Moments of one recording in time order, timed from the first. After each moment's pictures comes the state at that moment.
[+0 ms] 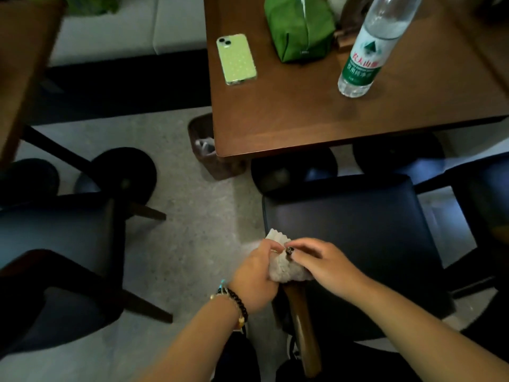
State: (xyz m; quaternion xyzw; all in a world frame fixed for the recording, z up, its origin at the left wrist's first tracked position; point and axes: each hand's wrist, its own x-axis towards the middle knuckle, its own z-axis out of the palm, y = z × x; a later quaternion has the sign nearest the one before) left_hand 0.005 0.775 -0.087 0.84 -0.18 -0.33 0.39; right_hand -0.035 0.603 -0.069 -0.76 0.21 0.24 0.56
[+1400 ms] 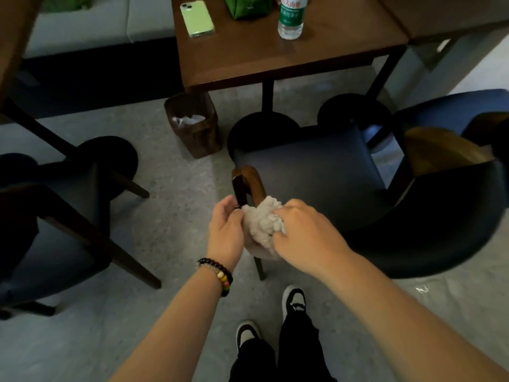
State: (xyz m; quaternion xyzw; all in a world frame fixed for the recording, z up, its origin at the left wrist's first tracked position) left_hand -0.167 0.788 -0.042 0.76 0.13 -0.21 0.60; right_hand -0.227 0.662 0.014 -0.95 0.12 0.15 0.25
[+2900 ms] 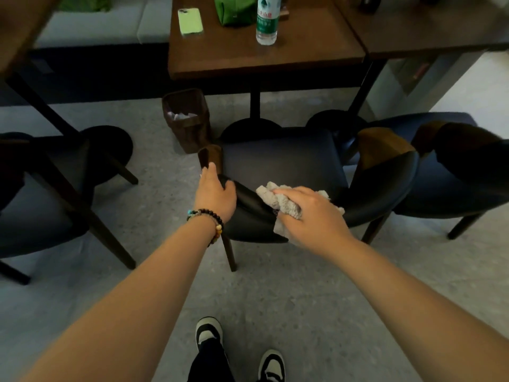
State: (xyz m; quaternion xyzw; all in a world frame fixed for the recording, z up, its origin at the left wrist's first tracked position) left_hand -0.233 0.724 -0.038 0.90 0.05 -0.15 0.40; right_hand -0.347 0.559 -0.013 -0.95 0.07 0.00 0.32
